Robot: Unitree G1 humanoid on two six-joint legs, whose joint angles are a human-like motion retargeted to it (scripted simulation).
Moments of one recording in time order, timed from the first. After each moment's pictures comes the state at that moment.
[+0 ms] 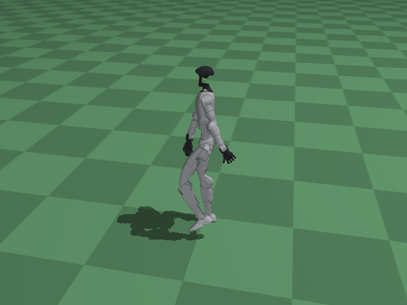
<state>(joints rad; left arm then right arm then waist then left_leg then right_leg) 0.25 0.15 0.35 1.70 0.27 0.22 -0.35 -0.30 -0.06 0.18 1.45 -0.29 0.06 0.45 0.10 -0.06 0.00 -0.50 0.03 0.11 0.94 0.01 0.13 -0.02 -0.14 -0.38 0.07 0.00 -0.04</state>
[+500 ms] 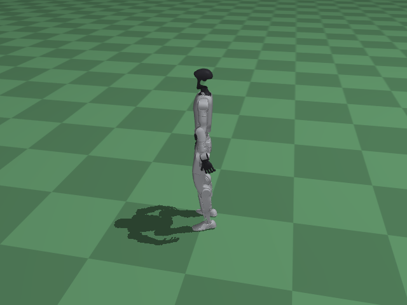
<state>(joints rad) -0.02 0.23 0.15 1.66 0.32 0.20 -0.34 -0.10 -0.16 0.17 1.51 -0.47 0.11 0.42 -0.01 0.01 -0.07 -0.03 0.00 0.19 0.06 -0.04 0.00 -0.02 -0.09 -0.44 0.11 -0.03 0.03</state>
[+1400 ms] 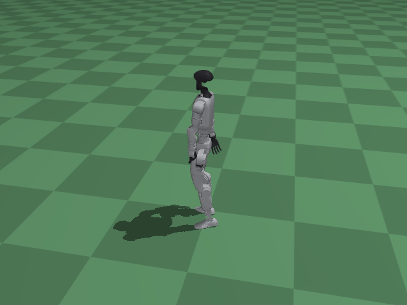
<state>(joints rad) -0.19 0.02 0.00 1.70 0.11 0.13 -0.34 0.06 -0.21 0.03 1.53 -0.53 0.11 0.34 -0.07 0.01 -0.03 0.09 0.00 0.35 0.03 -0.06 0.03 -0.03 -0.08 -0.34 0.10 0.05 0.04</state>
